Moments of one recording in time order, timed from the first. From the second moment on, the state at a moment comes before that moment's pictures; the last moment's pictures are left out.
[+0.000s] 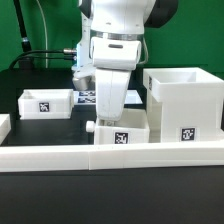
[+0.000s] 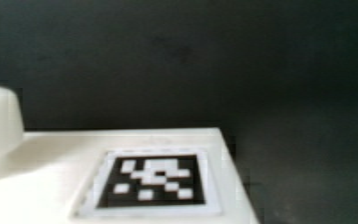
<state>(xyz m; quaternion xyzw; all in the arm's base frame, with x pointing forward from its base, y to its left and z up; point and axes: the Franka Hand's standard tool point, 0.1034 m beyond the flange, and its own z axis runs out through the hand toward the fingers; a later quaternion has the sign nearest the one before) 0.535 -0.016 0.015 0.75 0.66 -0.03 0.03</state>
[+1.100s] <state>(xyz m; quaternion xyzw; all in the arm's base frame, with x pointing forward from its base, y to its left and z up) 0.535 -0.006 0.012 0.74 0.67 -0.01 0.04</state>
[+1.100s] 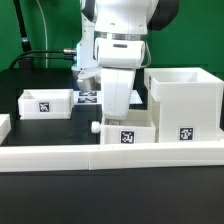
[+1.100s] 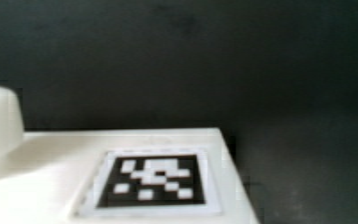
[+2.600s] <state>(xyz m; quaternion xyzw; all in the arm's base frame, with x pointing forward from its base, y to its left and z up) 0.538 0.009 0.012 0.72 0.69 -0.03 0.04</state>
